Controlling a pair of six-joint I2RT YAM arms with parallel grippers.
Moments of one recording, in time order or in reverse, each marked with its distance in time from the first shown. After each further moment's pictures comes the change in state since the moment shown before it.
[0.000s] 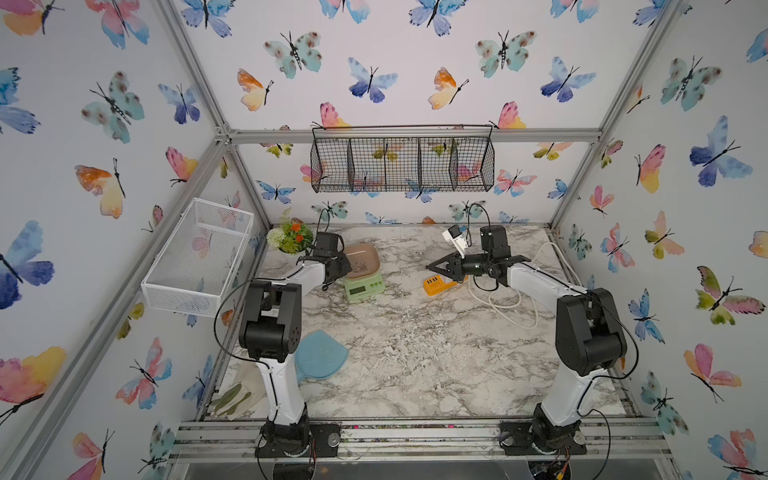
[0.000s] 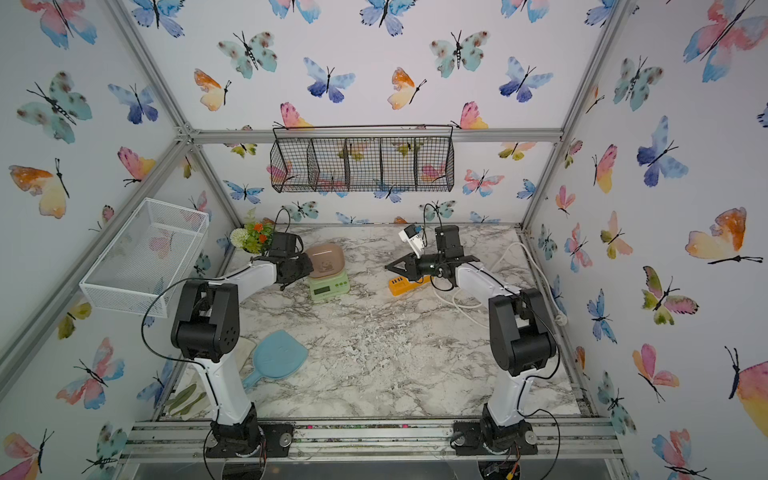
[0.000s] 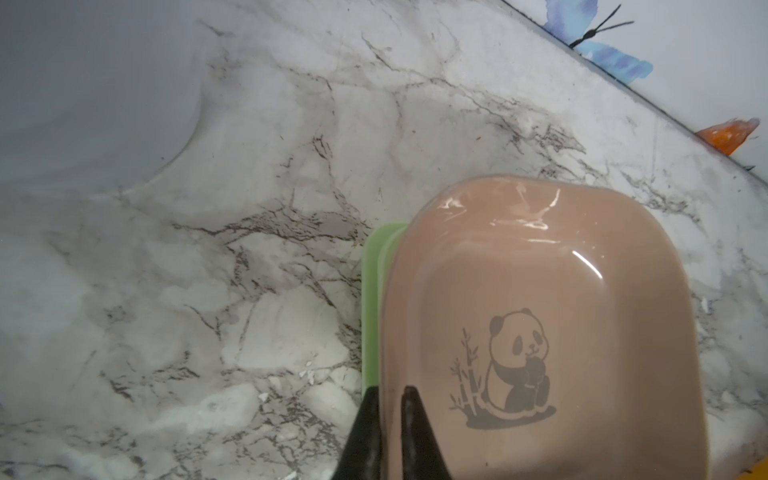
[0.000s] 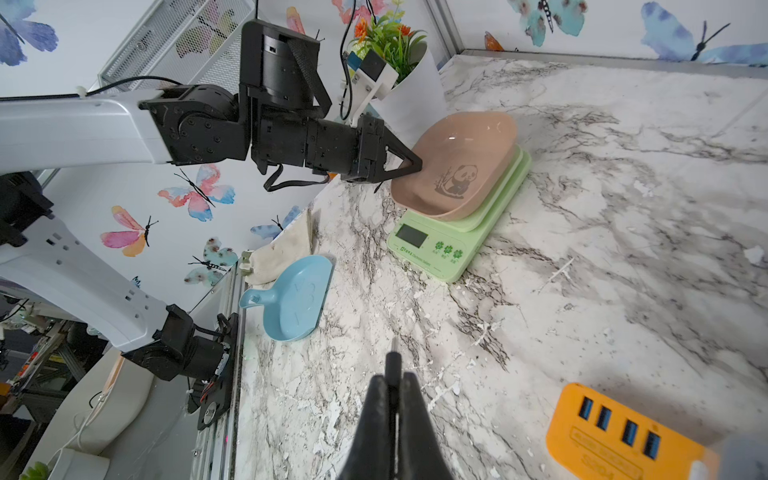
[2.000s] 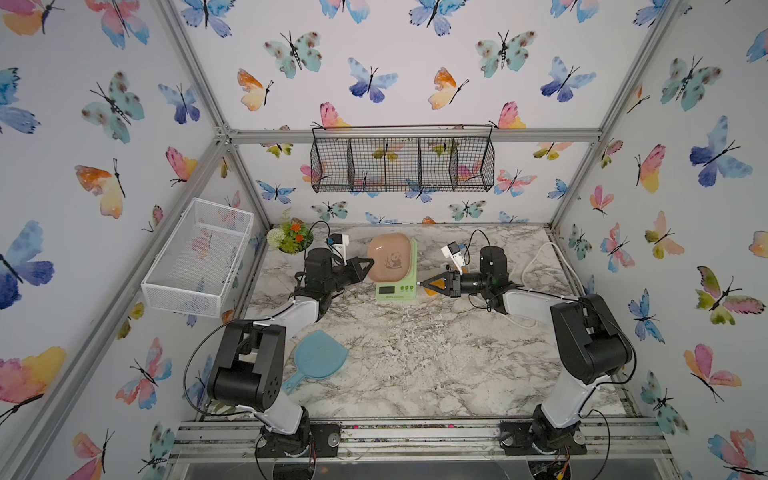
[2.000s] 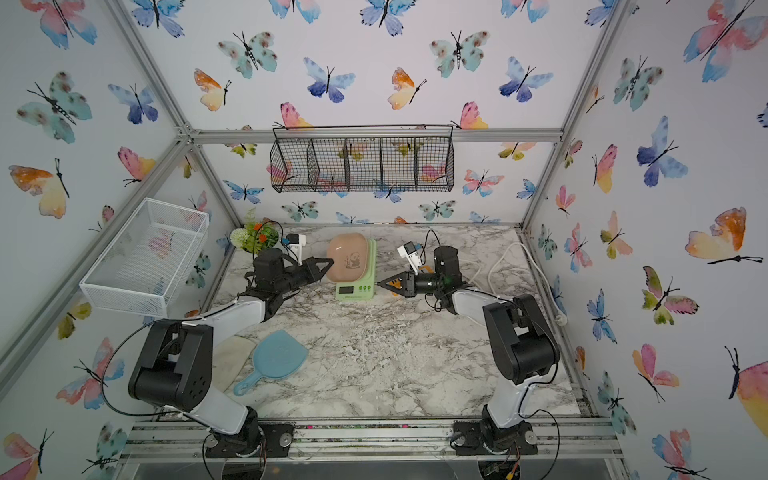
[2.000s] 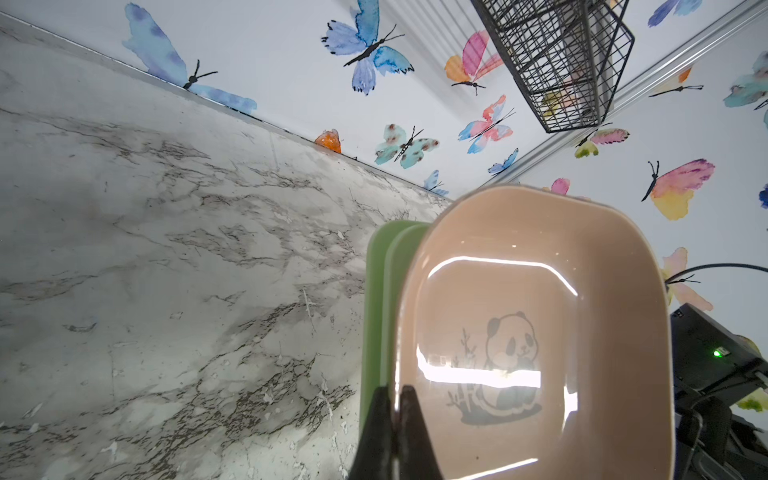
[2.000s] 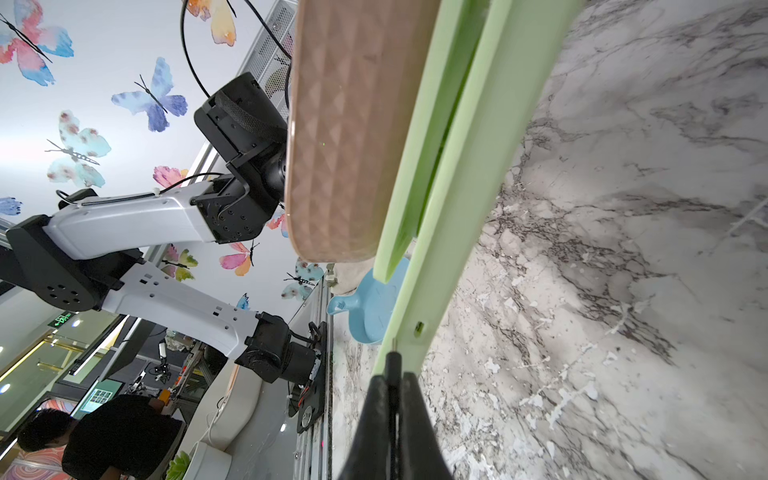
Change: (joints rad) left arm -0.064 -0.367 -0.468 0.678 0.537 -0.139; right arm 0.060 -0.056 -0.328 0.577 -0.141 0.476
